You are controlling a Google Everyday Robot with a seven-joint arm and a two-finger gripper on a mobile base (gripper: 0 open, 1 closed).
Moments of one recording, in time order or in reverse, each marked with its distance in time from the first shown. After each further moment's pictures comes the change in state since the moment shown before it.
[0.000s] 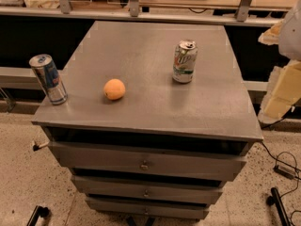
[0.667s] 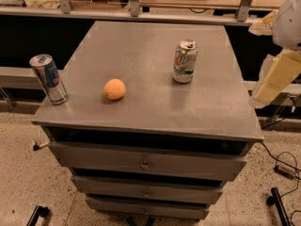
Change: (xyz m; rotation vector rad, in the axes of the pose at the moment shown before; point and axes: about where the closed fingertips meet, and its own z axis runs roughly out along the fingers) arm -0.015 -0.029 0.008 0.014 -0.137 -0.037
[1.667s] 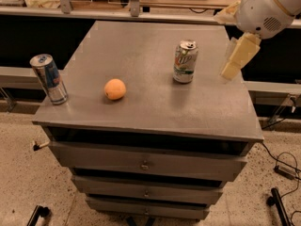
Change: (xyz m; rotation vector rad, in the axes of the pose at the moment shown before) arm -0.053 -0.059 0.049 -0.048 -0.212 -0.094
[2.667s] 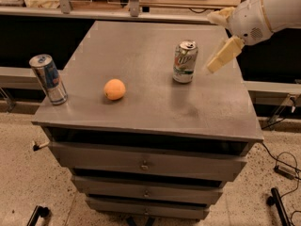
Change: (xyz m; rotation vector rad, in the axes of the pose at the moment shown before) arm 0.001 -0.051 0.041 0.055 -0.299 0.049
